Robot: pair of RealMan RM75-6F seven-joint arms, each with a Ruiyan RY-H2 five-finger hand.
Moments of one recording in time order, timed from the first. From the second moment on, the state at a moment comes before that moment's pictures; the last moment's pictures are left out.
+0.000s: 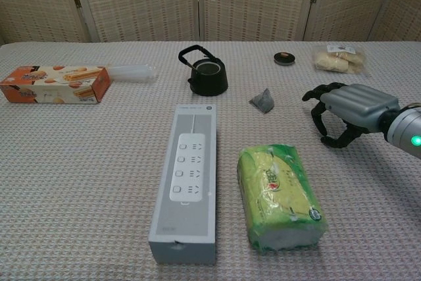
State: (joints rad) left arm -0.08 -1.08 0.00 -1.57 1.57 1.50 -0.01; right arm 0.64 -1.73 0.11 -0.97 -1.35 0.92 -0.23
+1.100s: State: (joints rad) left arm -0.07 -1.08 0.01 -1.57 1.60 1.52 -0.01; right arm 0.60 -1.49 0.20 -1.44 -1.41 1.18 -0.34
